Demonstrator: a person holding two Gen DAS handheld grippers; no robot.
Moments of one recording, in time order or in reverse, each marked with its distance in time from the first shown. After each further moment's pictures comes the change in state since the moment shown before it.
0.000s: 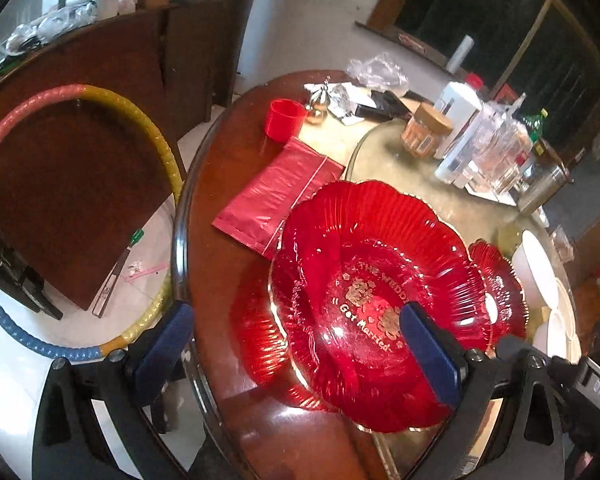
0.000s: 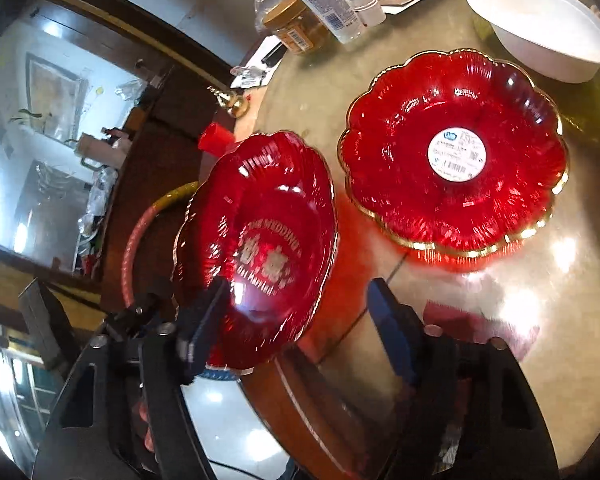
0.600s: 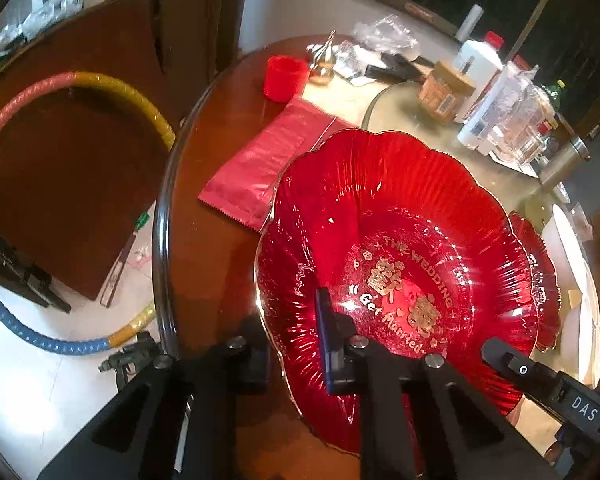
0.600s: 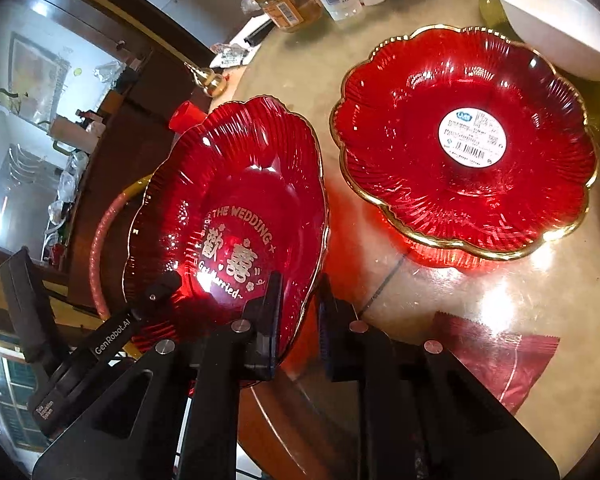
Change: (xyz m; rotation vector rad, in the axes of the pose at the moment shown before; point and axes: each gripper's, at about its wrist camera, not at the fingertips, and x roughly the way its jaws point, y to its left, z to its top) left arm 0.034 -0.006 -0.007 0.033 0.084 0.048; right arm 0.026 0.002 -0.009 -0.046 0.016 -0.095
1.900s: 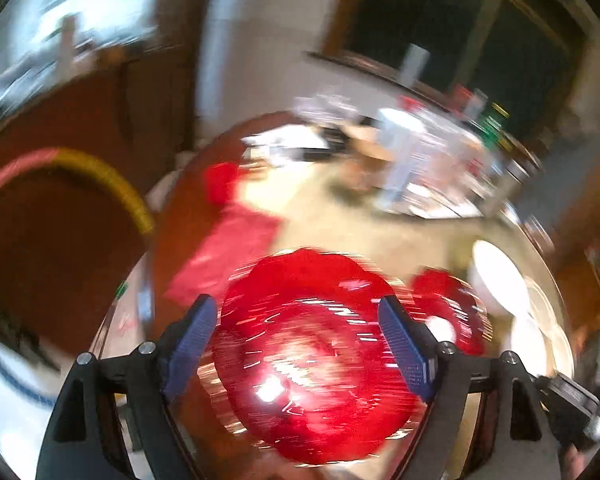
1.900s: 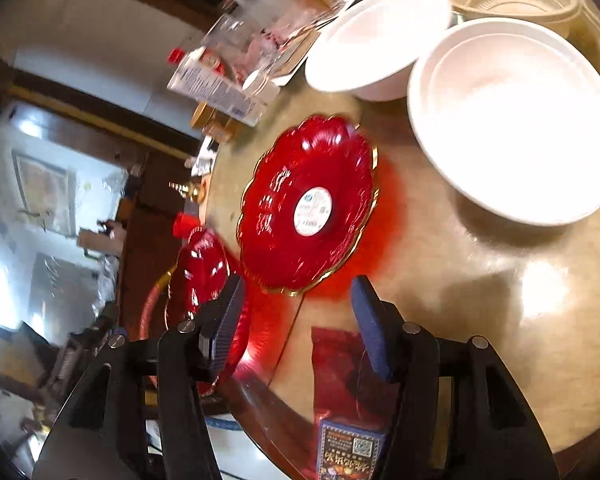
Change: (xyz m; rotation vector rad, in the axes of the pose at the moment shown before) left arm -0.079 -0.066 0.037 0.160 -0.175 -0.140; right arm -0.112 -0.117 -0.010 0.307 -0.215 0.125
